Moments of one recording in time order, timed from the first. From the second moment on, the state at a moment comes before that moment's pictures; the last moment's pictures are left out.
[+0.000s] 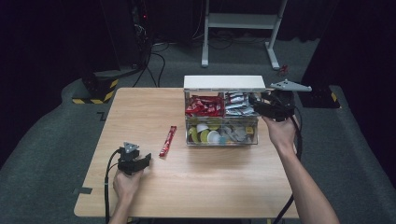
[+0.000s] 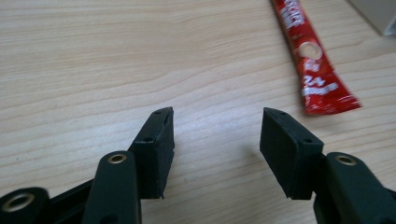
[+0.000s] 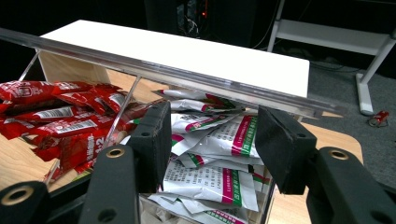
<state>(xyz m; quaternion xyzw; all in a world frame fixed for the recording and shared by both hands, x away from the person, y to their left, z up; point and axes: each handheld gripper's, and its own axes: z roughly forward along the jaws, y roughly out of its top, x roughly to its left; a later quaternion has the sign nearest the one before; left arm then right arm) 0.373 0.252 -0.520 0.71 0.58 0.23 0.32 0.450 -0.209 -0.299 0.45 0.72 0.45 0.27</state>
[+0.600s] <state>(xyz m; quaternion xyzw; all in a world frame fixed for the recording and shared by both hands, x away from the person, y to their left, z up) 0.373 0.253 -0.527 0.70 0.58 0.26 0.32 0.441 -0.215 -0.306 0.44 0.72 0.45 0.27</state>
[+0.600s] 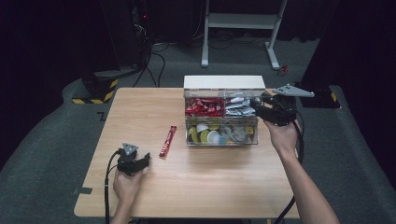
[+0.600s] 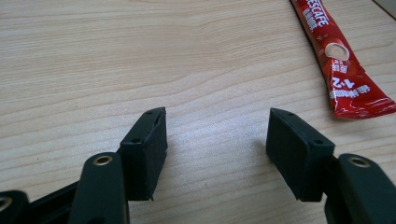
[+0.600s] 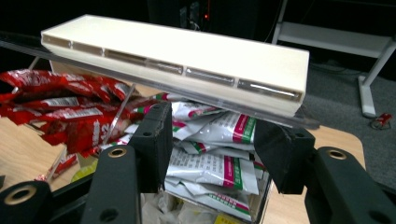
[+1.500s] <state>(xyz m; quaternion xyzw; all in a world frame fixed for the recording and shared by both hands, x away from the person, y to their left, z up) 0.374 0.253 -0.527 0.71 0.58 0.26 0.32 0.423 -0.234 -0.330 0.44 0.74 0.43 0.27</state>
